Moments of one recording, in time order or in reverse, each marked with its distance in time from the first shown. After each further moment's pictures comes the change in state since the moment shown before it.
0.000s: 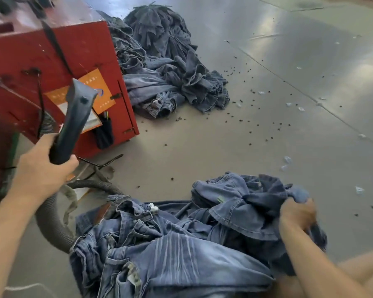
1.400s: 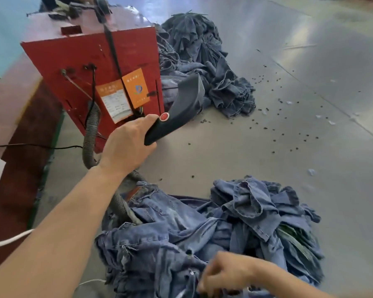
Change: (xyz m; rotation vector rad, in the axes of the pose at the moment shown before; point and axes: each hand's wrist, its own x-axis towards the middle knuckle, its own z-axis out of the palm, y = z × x) left_hand -0.021 0.070 0.012 0.154 0.025 0.556; right_hand -0.195 -0.036 -0.014 -0.866 -1.775 -0.581
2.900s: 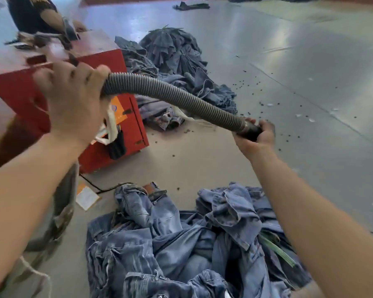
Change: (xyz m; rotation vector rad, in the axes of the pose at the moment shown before) left_hand 0.107 -0.004 -0.036 0.579 0.362 0.047; right_hand -0.043 -0.010 -0.271 2.410 0.700 -0.926
